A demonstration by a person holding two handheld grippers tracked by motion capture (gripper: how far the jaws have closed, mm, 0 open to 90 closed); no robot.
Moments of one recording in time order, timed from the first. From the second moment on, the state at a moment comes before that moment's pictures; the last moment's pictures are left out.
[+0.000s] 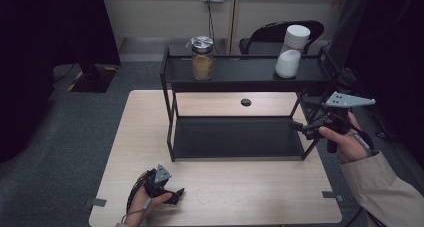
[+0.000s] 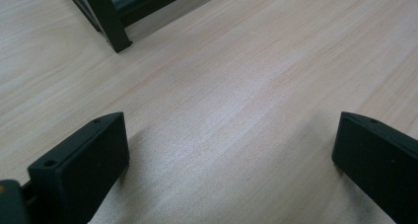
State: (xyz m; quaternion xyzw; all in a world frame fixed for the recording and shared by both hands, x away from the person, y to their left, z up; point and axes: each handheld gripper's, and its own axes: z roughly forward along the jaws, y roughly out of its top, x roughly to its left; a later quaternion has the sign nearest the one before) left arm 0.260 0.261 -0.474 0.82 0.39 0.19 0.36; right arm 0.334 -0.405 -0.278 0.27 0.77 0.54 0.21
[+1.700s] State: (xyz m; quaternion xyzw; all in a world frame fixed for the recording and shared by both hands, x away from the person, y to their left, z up) left arm 0.260 0.261 -0.474 0.82 0.39 0.19 0.36; right arm 0.307 -0.384 -0.444 0.29 0.81 0.49 0.13
